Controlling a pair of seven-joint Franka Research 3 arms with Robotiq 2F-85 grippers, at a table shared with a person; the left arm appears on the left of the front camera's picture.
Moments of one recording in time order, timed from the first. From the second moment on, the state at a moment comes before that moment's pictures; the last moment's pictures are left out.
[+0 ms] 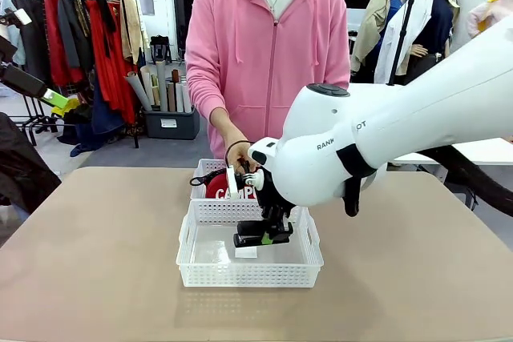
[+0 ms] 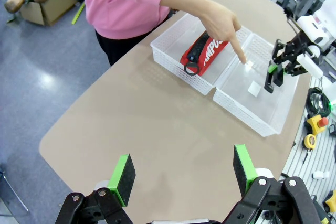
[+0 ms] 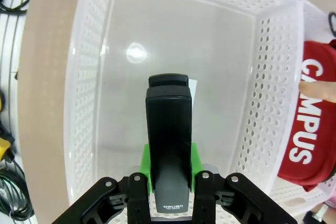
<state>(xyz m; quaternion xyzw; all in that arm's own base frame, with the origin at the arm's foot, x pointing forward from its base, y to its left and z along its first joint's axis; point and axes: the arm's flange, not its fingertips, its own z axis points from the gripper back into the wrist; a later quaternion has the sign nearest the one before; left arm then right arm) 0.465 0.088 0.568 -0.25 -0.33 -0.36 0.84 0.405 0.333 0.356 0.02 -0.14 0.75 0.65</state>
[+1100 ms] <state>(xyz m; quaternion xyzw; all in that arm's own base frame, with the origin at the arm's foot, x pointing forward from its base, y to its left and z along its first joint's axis) 0.465 0.088 0.568 -0.25 -0.33 -0.36 0.84 0.422 0.335 0.326 0.04 -0.11 0.73 0.67</state>
